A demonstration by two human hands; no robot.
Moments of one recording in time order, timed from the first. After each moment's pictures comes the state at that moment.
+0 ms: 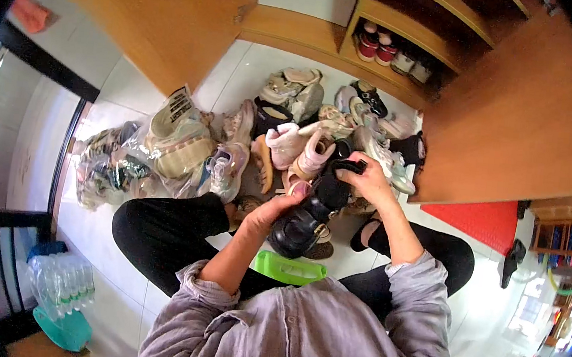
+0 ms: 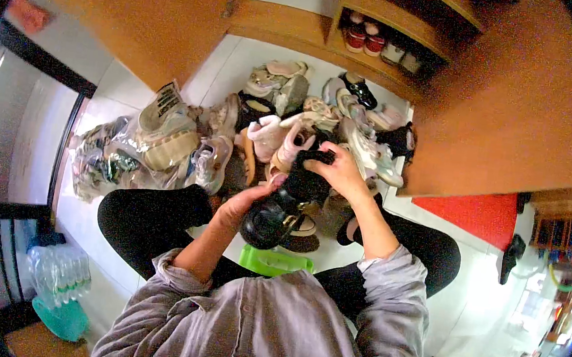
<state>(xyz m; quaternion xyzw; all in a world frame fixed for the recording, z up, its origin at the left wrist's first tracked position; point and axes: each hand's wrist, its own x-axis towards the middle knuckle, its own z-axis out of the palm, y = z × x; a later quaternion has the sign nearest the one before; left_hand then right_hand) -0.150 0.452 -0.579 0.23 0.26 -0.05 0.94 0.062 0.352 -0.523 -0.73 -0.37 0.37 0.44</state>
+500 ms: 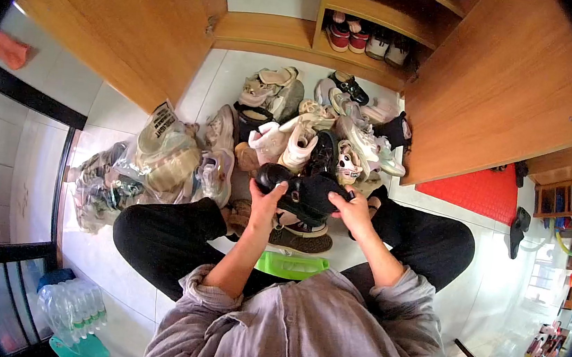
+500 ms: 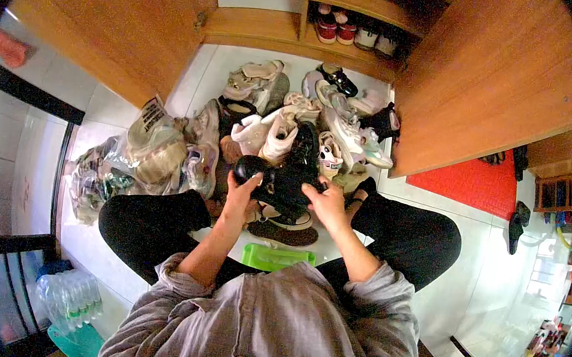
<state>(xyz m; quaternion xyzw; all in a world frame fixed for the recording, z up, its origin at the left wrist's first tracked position) -0.137 0.441 -0.596 0.42 0.53 0.19 0.71 -0.005 0.286 -0.578 -0.76 -0.06 0.35 0.55</state>
